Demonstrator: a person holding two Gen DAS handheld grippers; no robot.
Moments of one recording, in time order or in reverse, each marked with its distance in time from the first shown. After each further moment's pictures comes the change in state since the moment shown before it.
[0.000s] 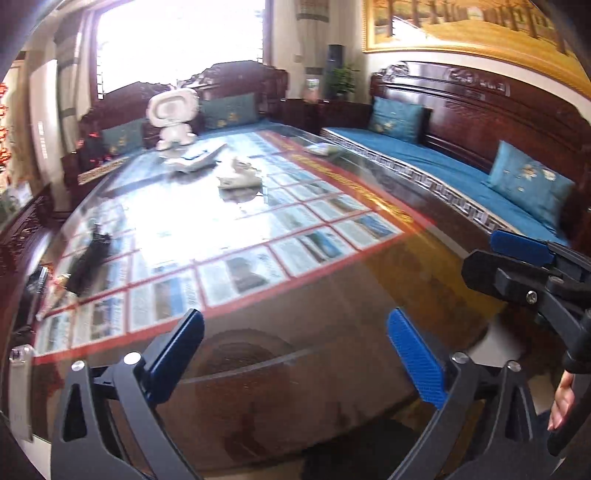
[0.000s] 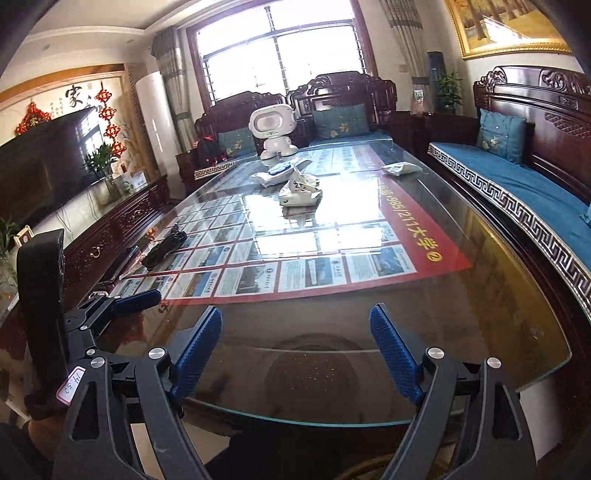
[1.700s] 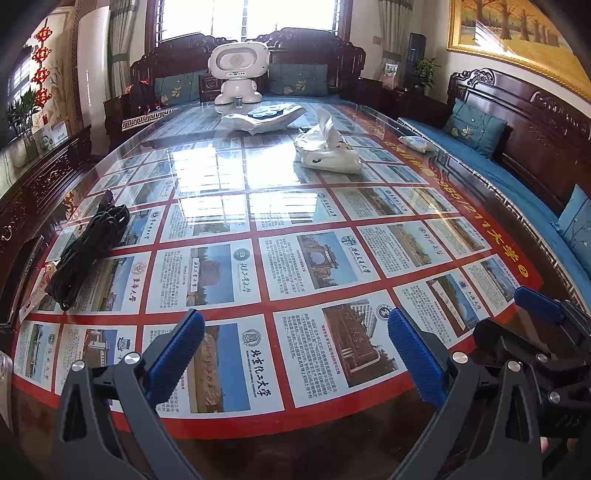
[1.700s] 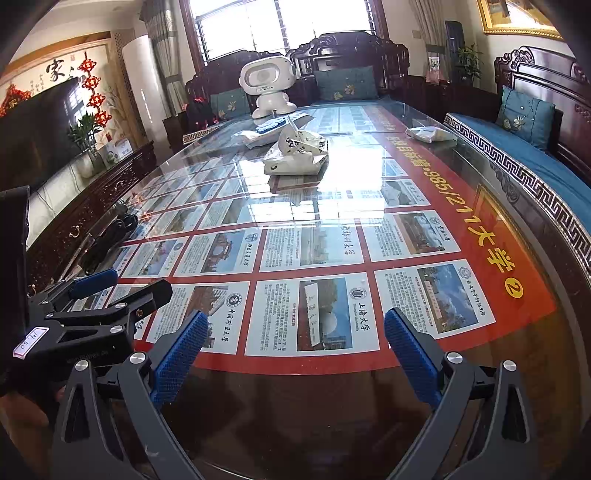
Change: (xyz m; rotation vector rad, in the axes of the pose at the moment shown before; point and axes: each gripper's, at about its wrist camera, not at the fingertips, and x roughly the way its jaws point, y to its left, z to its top) left arm 0.121 0.092 0.037 -0.201 0.108 0.134; right arm 0.162 -0.014 0.028 -0.014 0.144 -0.019
